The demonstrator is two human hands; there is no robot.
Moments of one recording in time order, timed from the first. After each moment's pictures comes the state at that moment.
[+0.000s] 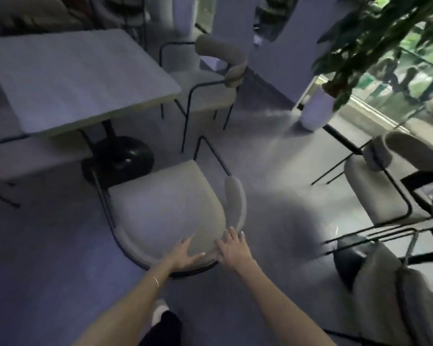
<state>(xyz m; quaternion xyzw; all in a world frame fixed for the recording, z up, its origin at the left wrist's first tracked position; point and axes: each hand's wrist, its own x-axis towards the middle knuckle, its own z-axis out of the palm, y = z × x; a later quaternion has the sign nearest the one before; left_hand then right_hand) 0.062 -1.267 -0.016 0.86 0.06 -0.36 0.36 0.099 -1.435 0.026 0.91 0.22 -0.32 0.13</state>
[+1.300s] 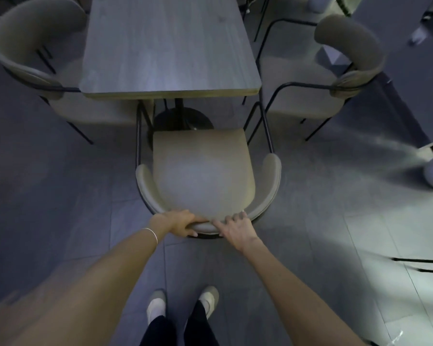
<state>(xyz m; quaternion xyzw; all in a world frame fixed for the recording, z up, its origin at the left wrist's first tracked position) 0.249 -1.204 -0.048 0.88 0.04 -0.40 0.24 0.346 -1.374 -0.028 0.77 0.54 -0.25 0.23</state>
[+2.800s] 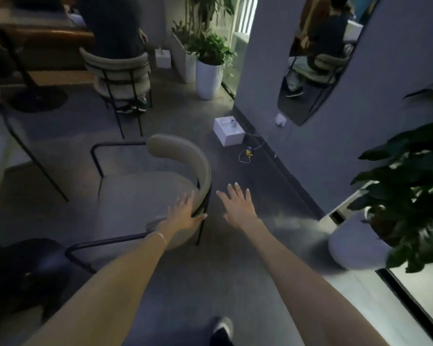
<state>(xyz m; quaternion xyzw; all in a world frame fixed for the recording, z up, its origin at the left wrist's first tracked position) 1.141 -1.396 0.061 0.91 0.20 -0.16 0.31 1.223 -1.548 0.108 0.91 0.37 -0.12 0.11</state>
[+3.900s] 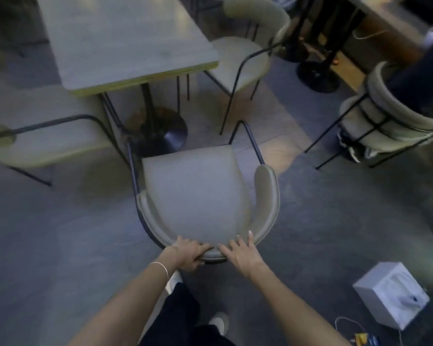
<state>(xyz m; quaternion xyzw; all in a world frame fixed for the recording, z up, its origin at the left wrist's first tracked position) 1.363 -1.392 -0.031 0.71 0.56 -0.22 0.36 1.544 -1.345 -0.027 0.31 0.88 -0.08 0.35</state>
